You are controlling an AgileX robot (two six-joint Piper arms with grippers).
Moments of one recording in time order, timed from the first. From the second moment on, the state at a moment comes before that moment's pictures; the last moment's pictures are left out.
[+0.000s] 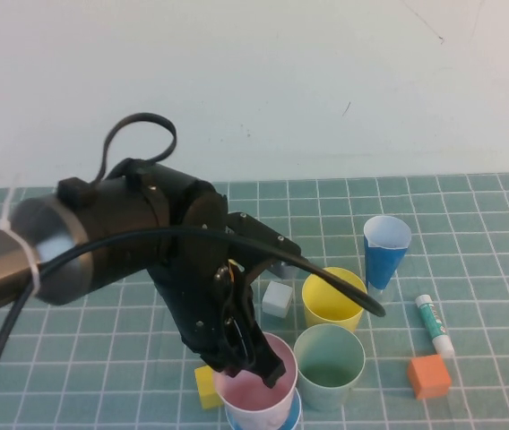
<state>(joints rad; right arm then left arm) -0.07 -0.01 0.03 0.71 0.48 -0.23 -0.64 1.68 -1.21 -0.12 0.97 0.11</state>
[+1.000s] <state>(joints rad) -0.07 0.16 -0.28 0.65 0.77 -0.40 -0.64 1.46 -1.21 -0.01 0.81 0.07</state>
